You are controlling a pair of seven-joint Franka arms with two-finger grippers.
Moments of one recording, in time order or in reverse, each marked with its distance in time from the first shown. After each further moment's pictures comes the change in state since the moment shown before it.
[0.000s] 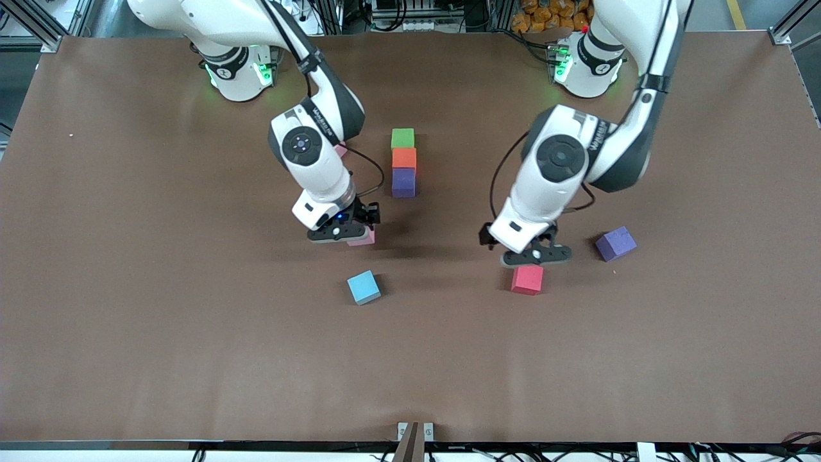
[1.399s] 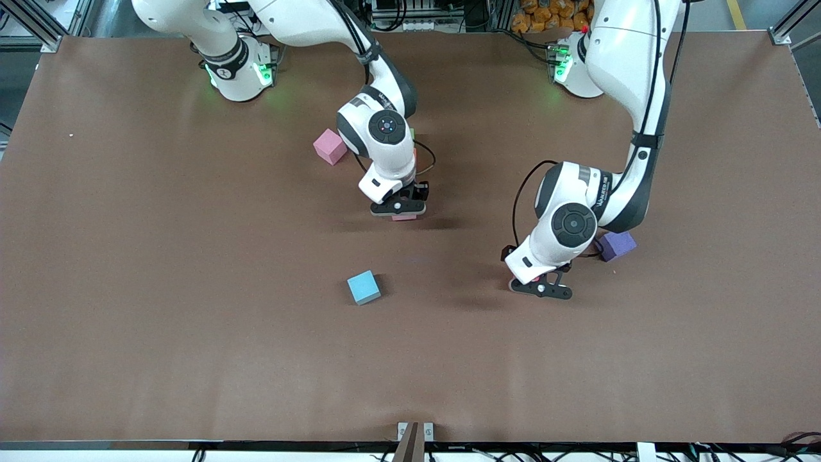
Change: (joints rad) left arm 0.036 0.214 0.042 0.071 -0.071 0.030 0.366; right arm 0.250 0.170 -0.057 0.107 0.000 -0.034 0.241
